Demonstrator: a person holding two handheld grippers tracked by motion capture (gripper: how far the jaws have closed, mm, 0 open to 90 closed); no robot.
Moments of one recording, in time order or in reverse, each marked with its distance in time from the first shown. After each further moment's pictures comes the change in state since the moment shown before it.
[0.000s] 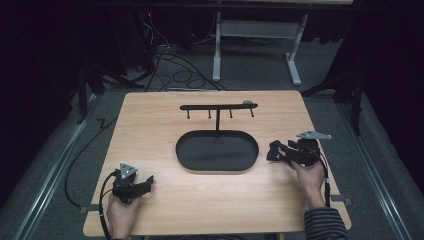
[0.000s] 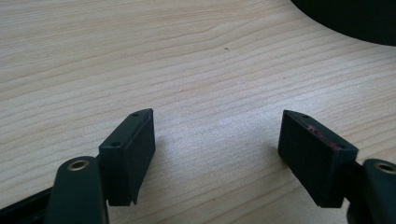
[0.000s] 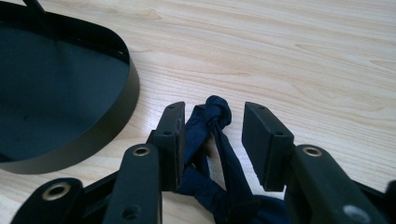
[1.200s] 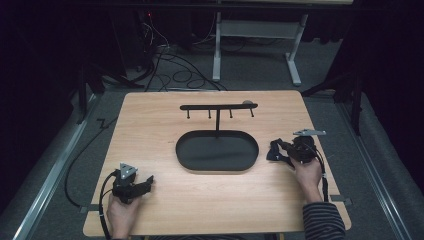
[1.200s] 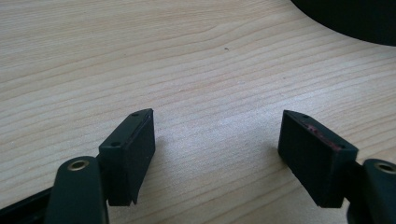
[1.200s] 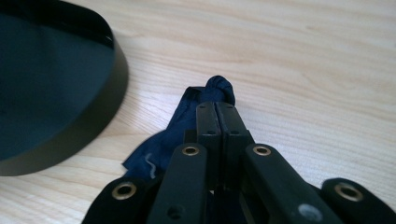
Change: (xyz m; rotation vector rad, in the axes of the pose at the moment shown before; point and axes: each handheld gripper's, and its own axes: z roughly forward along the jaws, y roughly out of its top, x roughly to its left) left arm 0.000 0.000 0.000 0.000 0.000 0.000; right arm -0.008 0.001 0.019 0.057 0.021 0.005
